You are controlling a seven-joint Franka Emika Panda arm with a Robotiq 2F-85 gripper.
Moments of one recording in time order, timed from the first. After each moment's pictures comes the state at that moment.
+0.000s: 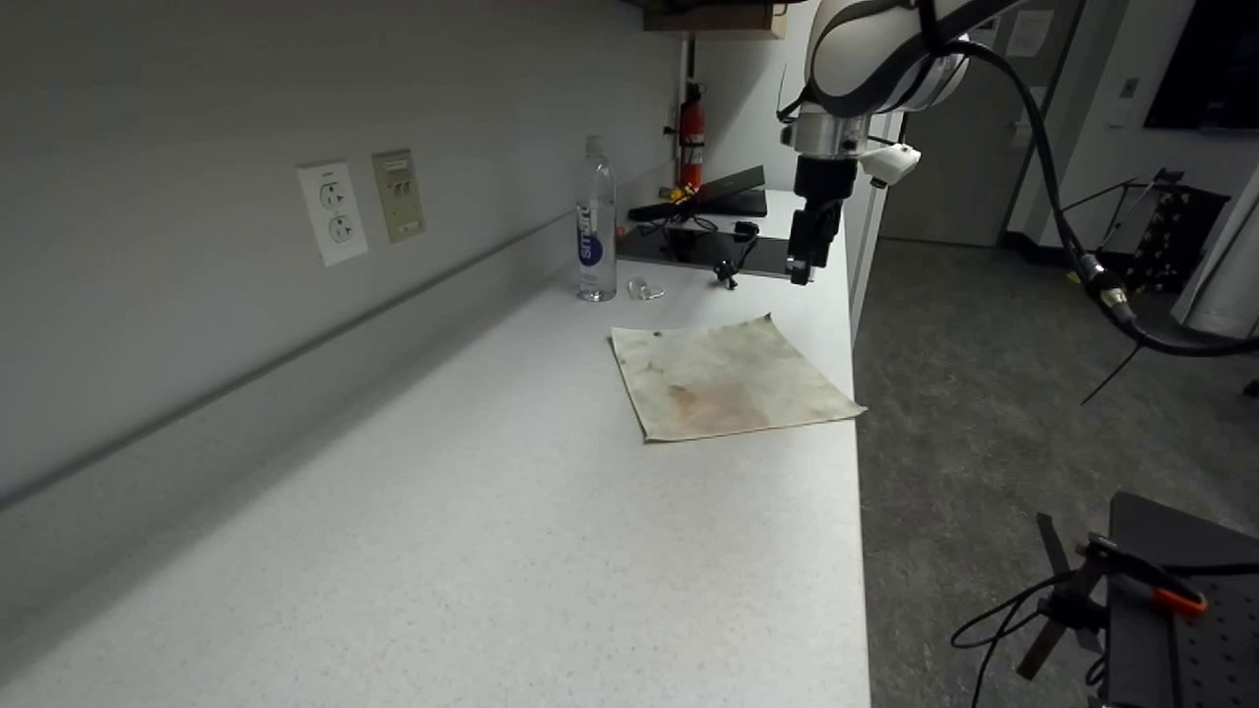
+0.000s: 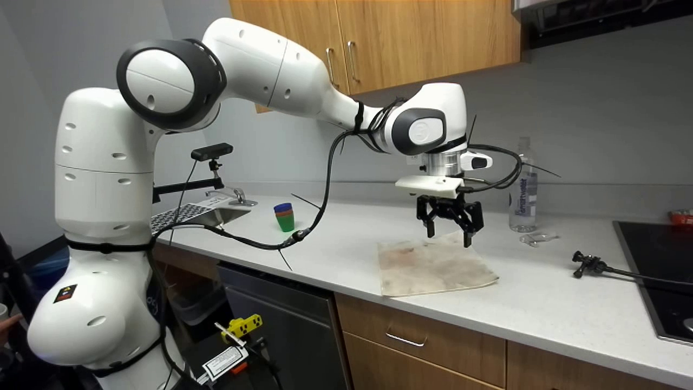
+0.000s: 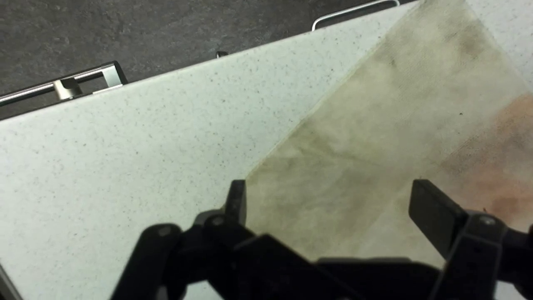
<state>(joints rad) -0.16 0.36 -0.12 -1.73 0.02 2.10 -0.38</state>
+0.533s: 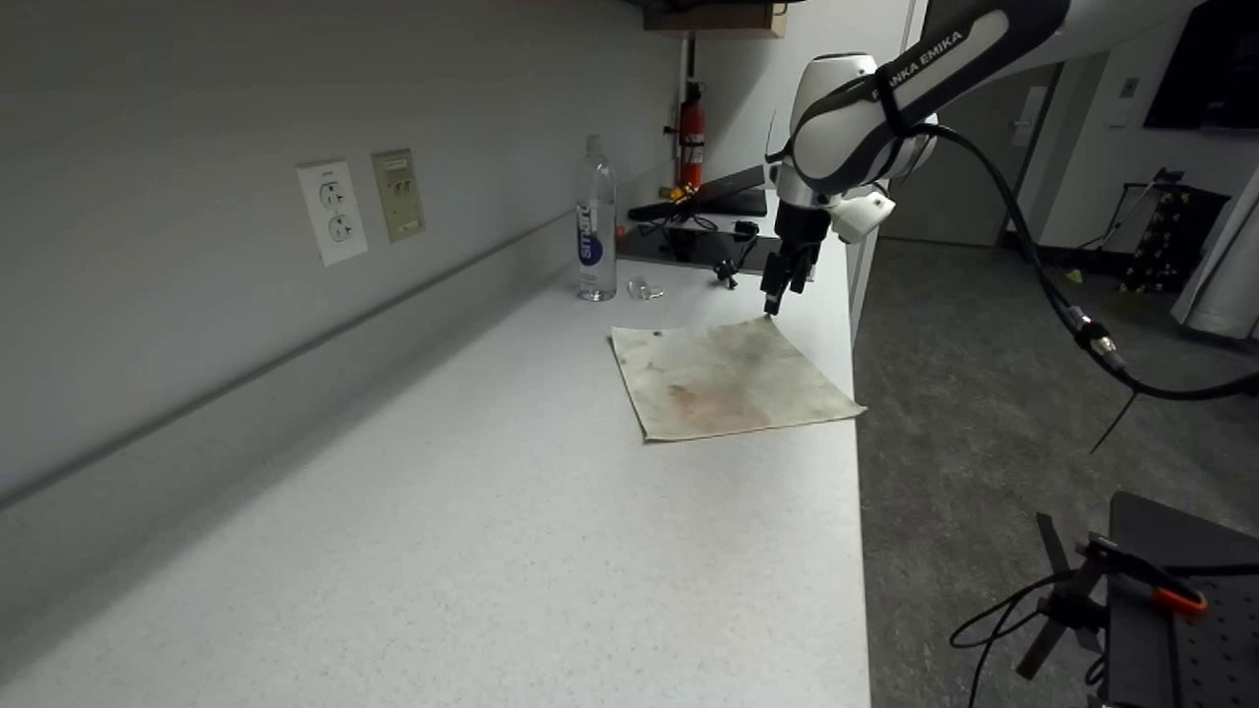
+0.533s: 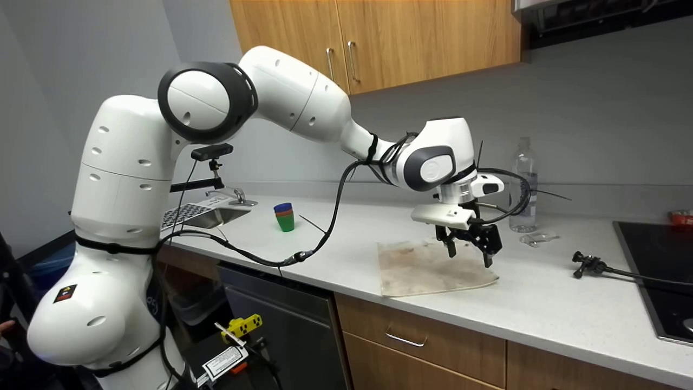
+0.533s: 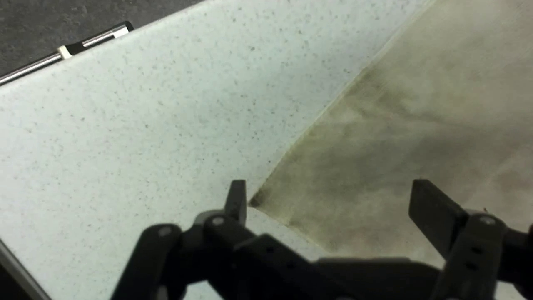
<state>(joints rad) -0.17 0.50 -0.13 -1.73 -0.01 2.36 -0.30</state>
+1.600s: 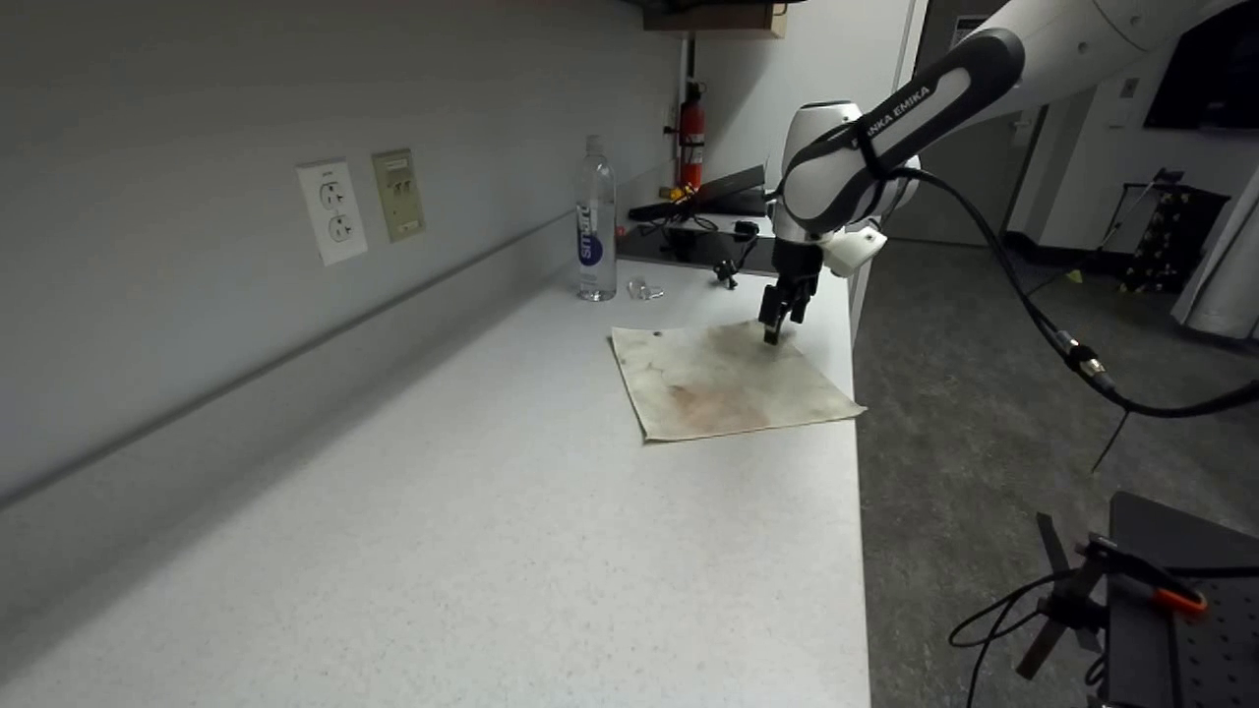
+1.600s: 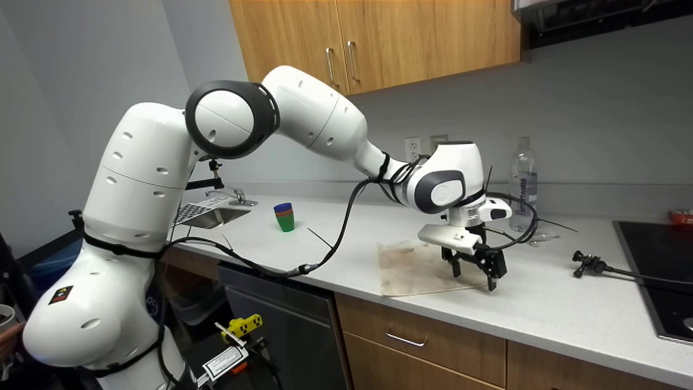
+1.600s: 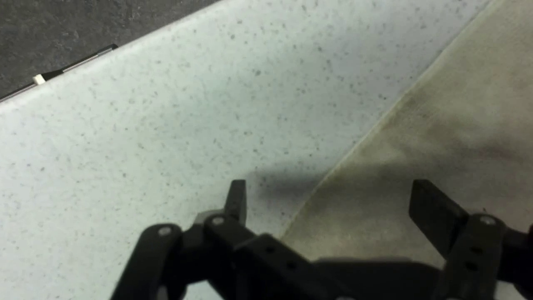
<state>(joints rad) -0.21 0.61 -0.09 -1.68 -0.01 2.37 -0.28</state>
